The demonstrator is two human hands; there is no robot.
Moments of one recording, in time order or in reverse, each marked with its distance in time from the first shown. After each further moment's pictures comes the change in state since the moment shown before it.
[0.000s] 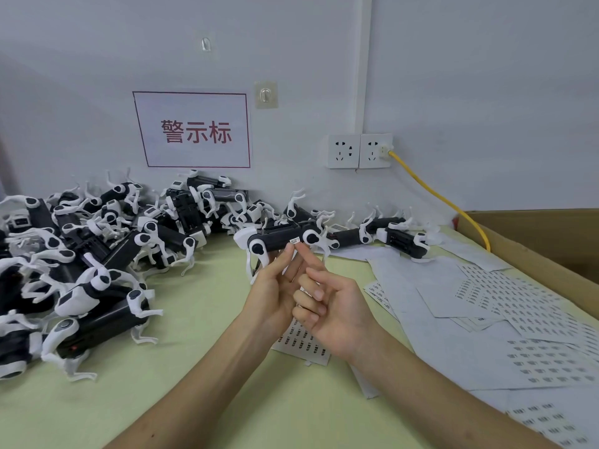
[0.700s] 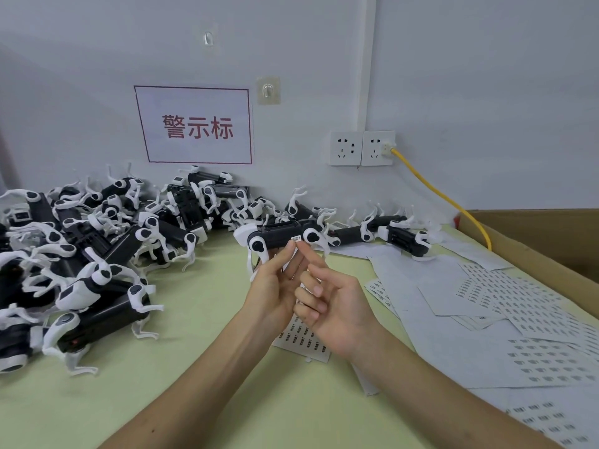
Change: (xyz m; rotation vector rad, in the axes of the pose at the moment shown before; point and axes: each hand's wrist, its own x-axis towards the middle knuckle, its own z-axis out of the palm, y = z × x) left_hand -0.001 0.002 0.000 0.023 0.047 -0.026; right_hand -0.003 0.000 0.004 -0.035 0.019 -0.018
